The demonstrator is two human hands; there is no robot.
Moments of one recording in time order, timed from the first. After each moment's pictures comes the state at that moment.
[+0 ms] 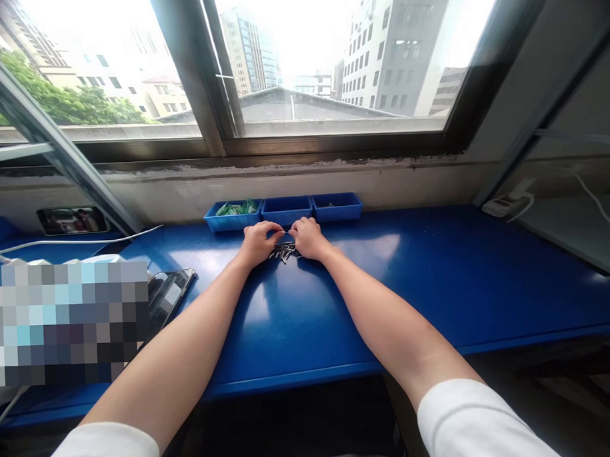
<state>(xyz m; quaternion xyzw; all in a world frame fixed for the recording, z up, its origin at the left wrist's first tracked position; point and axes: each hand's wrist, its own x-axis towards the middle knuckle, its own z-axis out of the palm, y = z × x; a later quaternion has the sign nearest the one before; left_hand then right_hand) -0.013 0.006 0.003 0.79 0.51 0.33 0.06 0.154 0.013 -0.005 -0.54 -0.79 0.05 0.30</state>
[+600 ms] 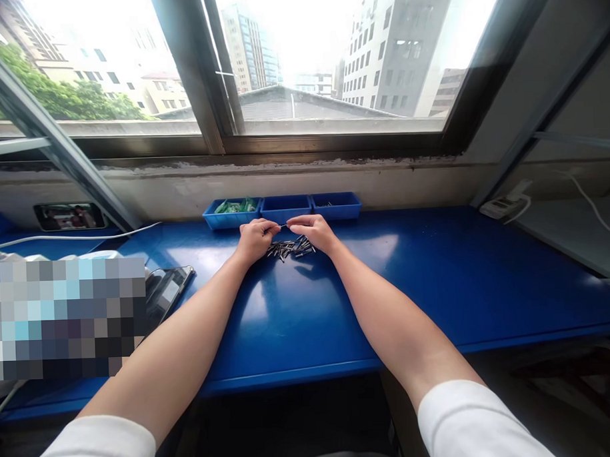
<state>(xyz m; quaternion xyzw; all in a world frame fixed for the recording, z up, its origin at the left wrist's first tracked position) -0.016 0.011 0.002 0.77 0.54 0.33 0.04 0.175 0.004 0.009 -0.37 -0.68 0.41 0.49</state>
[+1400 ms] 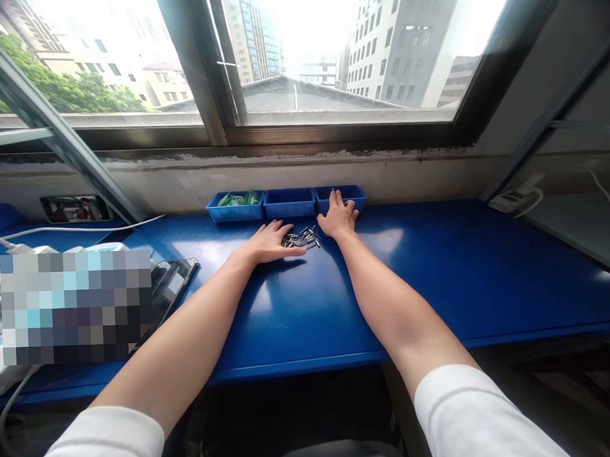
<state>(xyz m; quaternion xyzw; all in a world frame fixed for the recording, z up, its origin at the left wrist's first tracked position) -0.010 -0.004 0.004 0.85 0.52 0.07 0.10 0.202 0.032 -0.004 -0.72 -0.64 -0.01 0.28</state>
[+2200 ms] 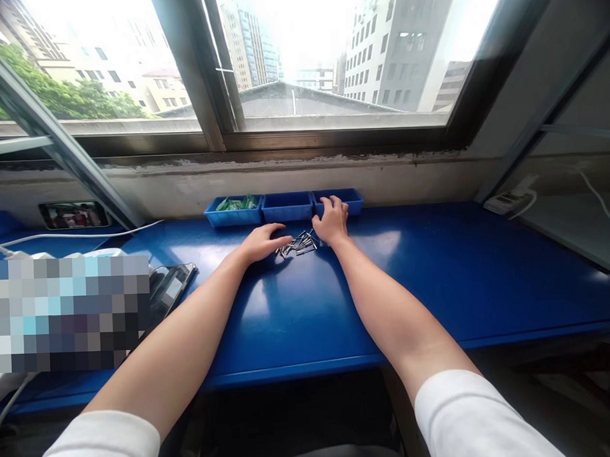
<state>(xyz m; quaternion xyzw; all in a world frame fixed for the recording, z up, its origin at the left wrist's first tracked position) -0.020 0.006 0.007 0.81 0.52 0.20 0.17 0.195 0.029 -0.008 -0.65 -0.64 -0.03 0.40</state>
